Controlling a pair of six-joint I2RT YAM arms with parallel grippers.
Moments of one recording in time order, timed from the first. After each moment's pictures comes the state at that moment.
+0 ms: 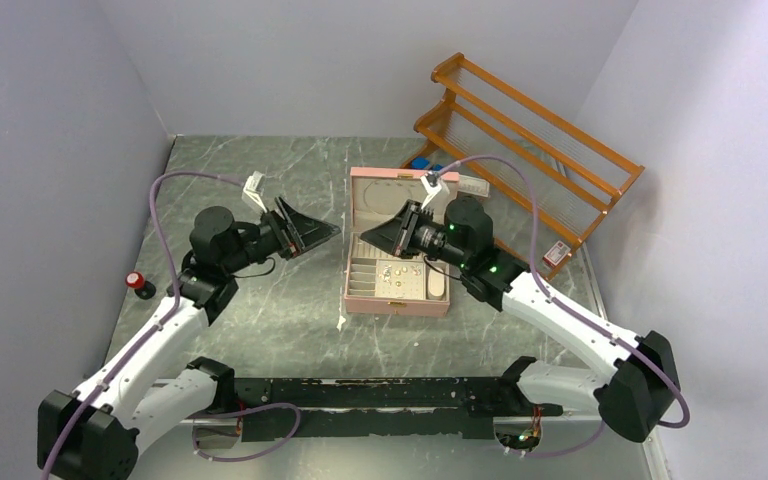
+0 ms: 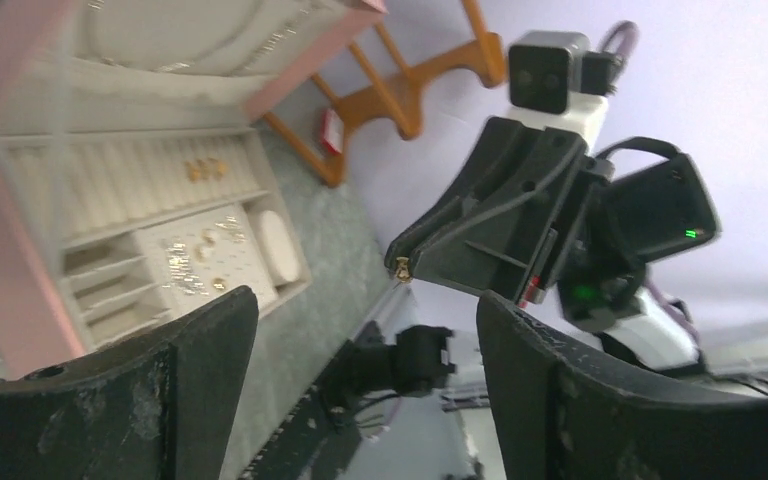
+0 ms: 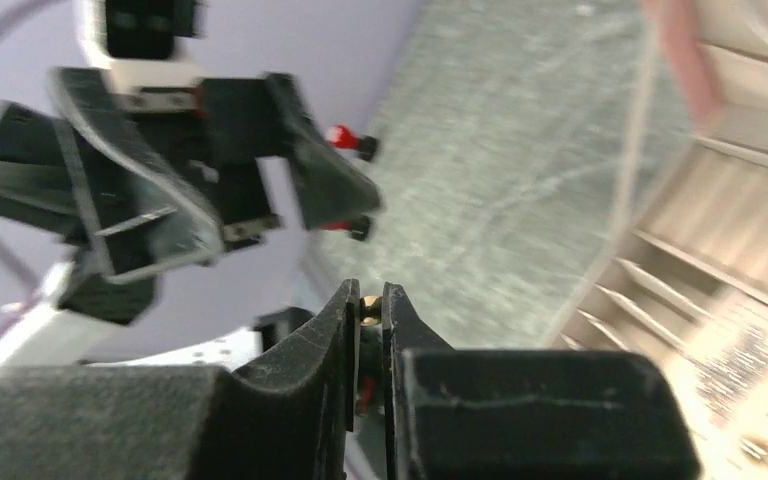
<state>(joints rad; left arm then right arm) -0.37 0.93 0.63 0.26 0.62 -1.09 0.72 1.15 0.83 0.20 -0.31 0.89</state>
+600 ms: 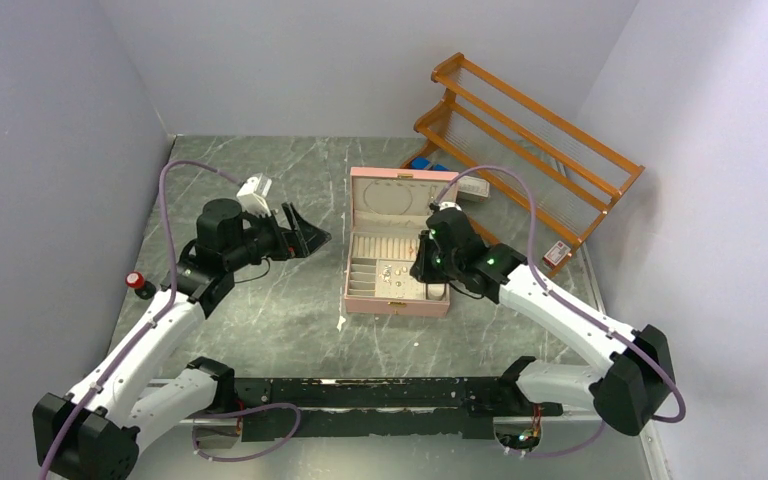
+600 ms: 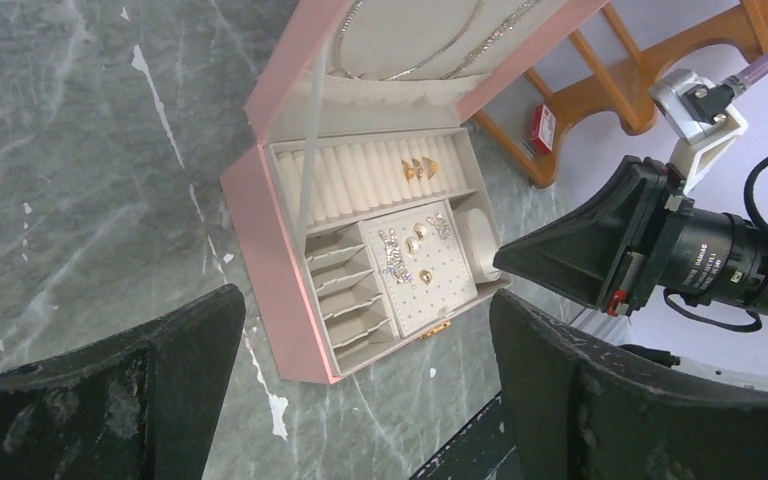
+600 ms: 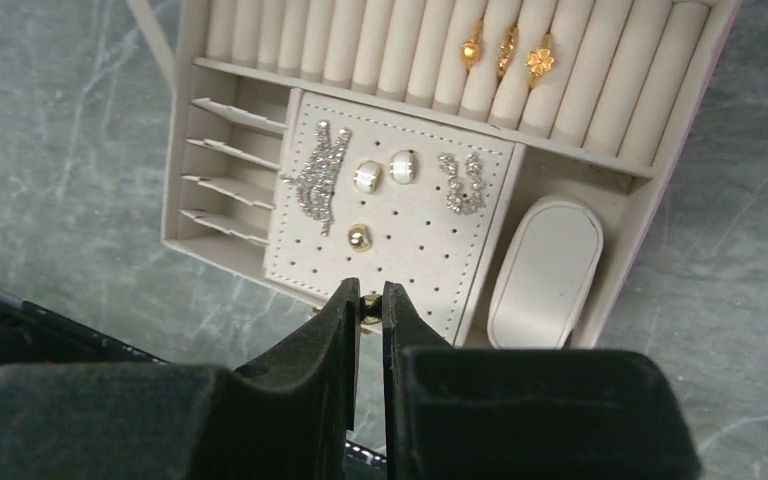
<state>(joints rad) -0.37 0.92 0.74 -0.16 0.35 -0.62 0.70 1.16 0.91 -0.55 0.07 0.59</state>
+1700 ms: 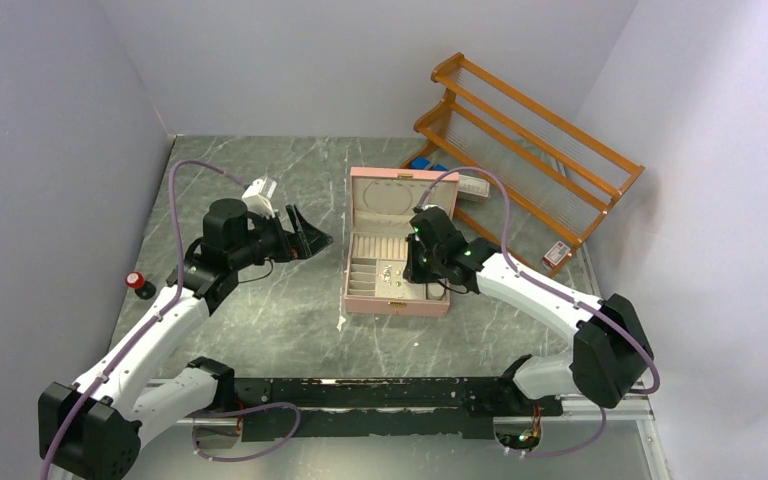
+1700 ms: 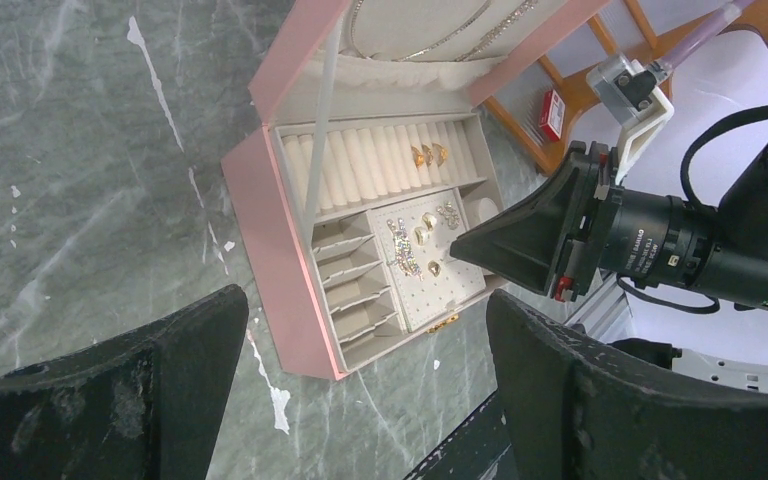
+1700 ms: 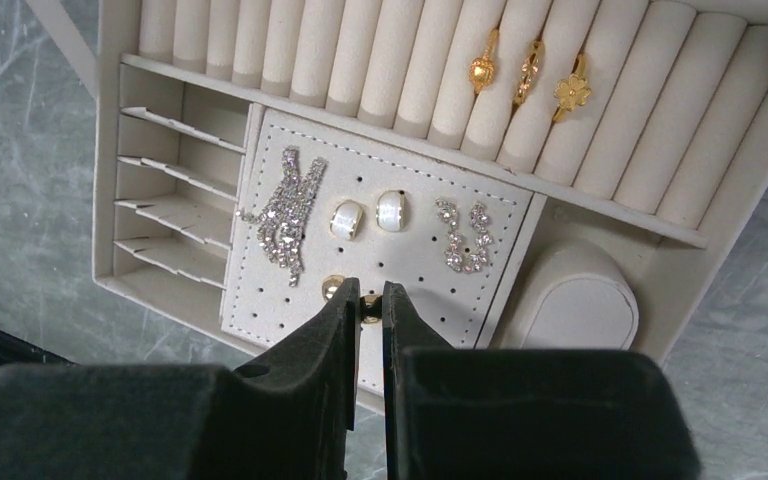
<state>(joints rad) -0.37 0.97 0.72 -0.15 0.37 -0.62 0.70 1.34 0.91 -0.47 0.06 0.54</state>
